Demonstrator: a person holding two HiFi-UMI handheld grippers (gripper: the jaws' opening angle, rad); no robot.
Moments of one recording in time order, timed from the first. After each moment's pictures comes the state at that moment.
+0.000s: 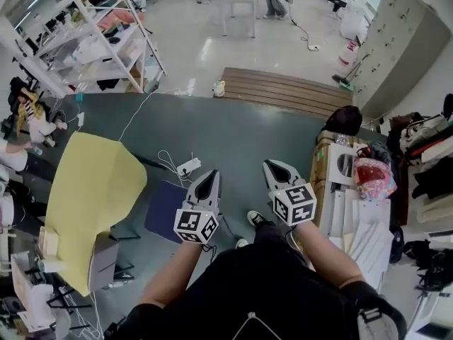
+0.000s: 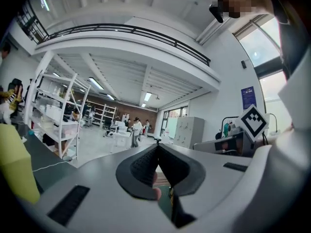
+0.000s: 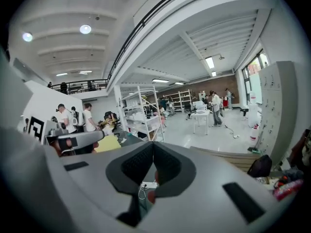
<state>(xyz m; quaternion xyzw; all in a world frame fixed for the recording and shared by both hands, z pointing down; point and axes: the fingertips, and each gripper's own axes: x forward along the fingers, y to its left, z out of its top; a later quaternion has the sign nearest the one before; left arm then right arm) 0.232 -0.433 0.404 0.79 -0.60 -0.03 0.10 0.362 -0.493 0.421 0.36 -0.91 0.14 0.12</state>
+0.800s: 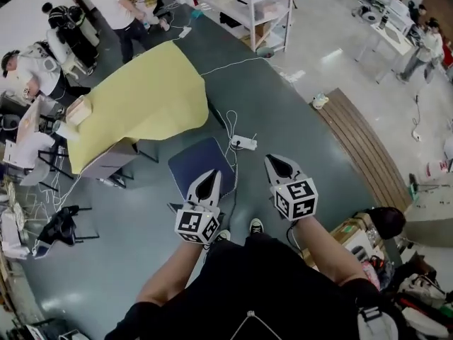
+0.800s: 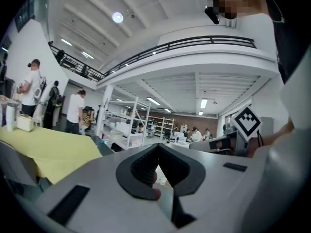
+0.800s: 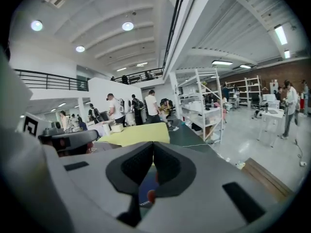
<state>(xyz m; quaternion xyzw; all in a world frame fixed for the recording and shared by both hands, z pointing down) 0.105 -0.387 0.419 0.51 -0.86 -0.06 0.08 0.146 -0.528 0.441 -0.01 -0.98 0.09 0.17</state>
